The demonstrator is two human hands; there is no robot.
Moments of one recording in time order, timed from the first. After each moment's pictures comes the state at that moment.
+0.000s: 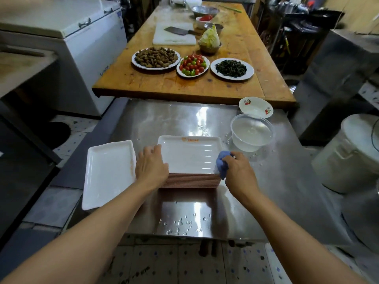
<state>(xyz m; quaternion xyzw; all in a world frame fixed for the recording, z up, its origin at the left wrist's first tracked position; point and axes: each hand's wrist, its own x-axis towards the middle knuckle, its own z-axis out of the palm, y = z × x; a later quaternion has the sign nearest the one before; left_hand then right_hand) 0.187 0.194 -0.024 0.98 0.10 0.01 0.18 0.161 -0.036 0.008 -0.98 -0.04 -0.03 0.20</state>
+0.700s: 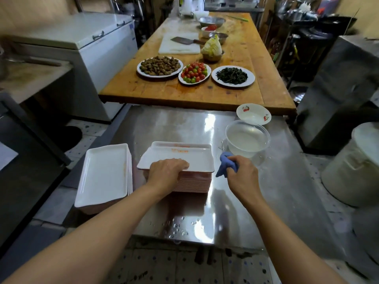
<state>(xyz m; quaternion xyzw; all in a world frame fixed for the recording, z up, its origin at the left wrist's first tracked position) 0.174 0.134 -0.012 0.99 -0.11 0.08 0.10 0.161 -0.076 0.024 -0.89 -0.02 -0.08 0.45</state>
